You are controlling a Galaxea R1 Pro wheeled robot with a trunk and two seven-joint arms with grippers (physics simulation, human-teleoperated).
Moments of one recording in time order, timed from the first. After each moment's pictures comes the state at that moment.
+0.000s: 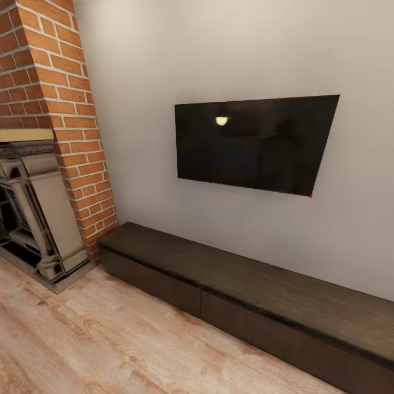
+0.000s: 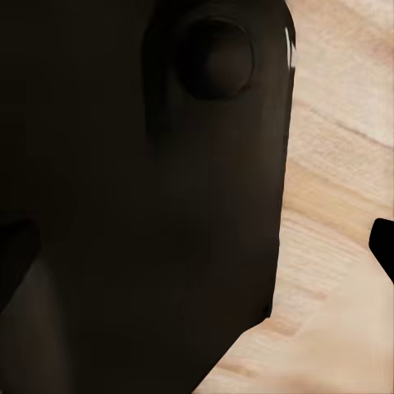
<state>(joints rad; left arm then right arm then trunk) 0.00 0.00 0.00 0.00 0.00 0.00 0.00 0.00 0.00 0.00 0.00 0.00 0.00 0.00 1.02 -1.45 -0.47</state>
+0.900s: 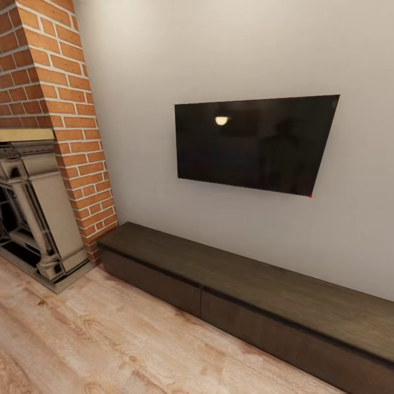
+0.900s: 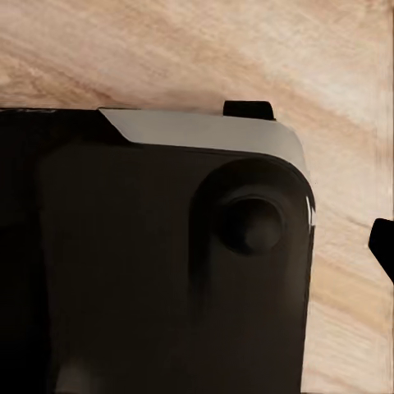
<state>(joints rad) 0.05 -0.09 0.00 -0.01 0.00 -0.04 0.00 -0.10 0.03 0.00 -0.02 0.00 -0.03 0.00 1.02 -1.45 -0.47</state>
